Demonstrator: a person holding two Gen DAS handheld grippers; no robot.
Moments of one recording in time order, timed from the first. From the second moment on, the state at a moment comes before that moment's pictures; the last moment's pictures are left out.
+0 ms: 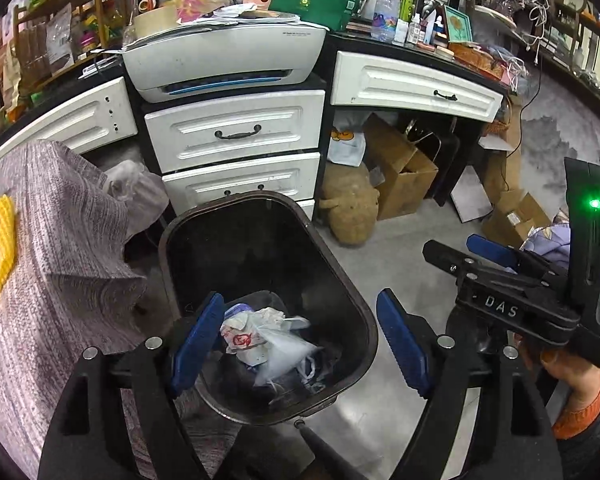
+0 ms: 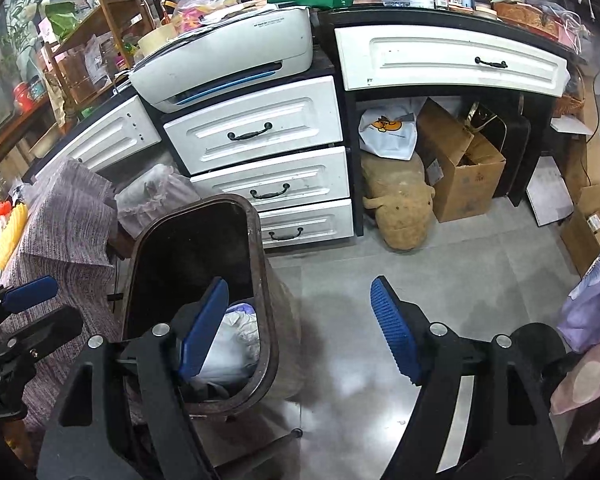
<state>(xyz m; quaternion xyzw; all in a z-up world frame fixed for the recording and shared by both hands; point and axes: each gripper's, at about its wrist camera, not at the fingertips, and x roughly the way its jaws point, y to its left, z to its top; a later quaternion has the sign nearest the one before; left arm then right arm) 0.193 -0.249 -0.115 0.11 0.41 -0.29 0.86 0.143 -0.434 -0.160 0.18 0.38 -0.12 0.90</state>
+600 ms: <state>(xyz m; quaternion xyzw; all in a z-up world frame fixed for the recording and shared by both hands) 0.160 -0.207 -0.073 0.07 0.36 -0.26 0.90 0.147 -0.409 -0.144 0.17 0.37 -0.09 0.91</state>
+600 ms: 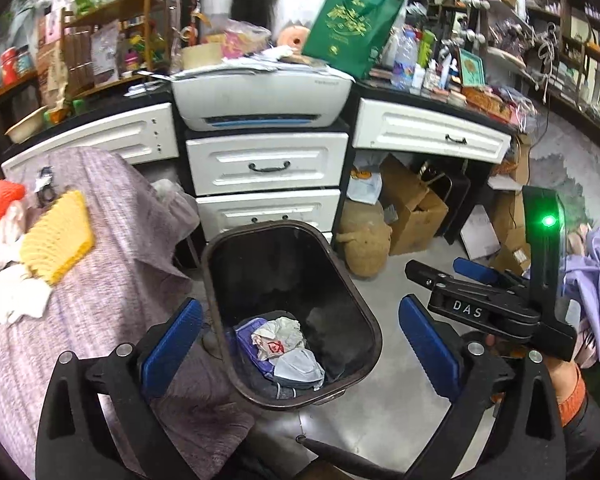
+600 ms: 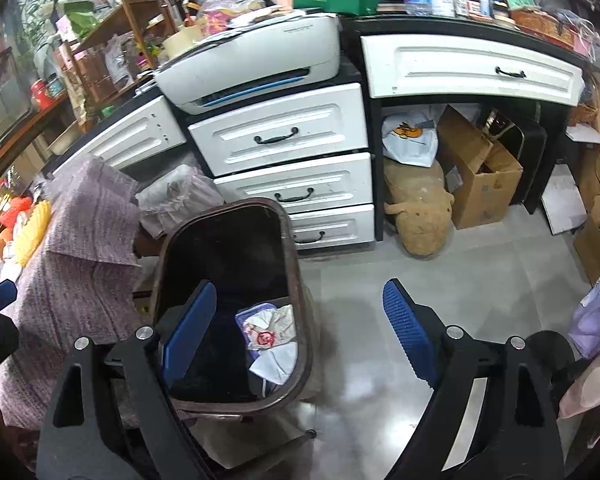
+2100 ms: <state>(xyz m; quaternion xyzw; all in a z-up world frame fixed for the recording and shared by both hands) 0.184 0.166 -0.031 -0.14 0.37 0.12 0.91 0.206 -0.087 -0.045 -0.10 0.34 0.32 0.88</state>
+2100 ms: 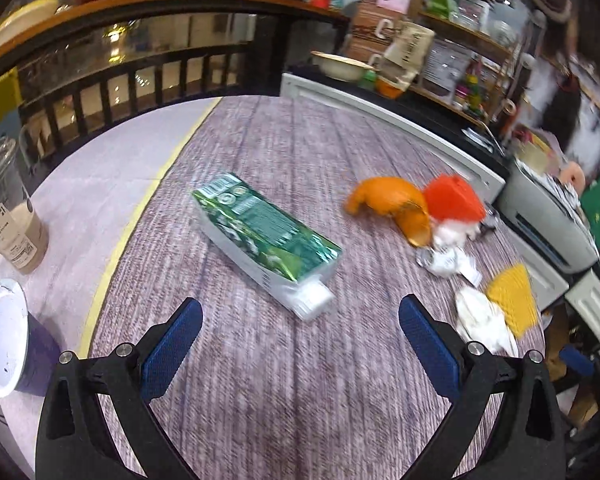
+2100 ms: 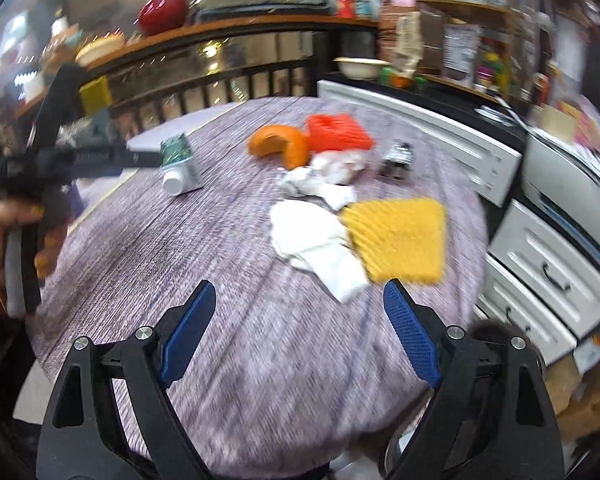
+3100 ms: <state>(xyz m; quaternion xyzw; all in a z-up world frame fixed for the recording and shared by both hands) 0.273 0.212 -0.054 -0.20 0.46 0.16 0.85 0.273 -0.023 -0.075 -0.18 0.36 0.31 0.86</state>
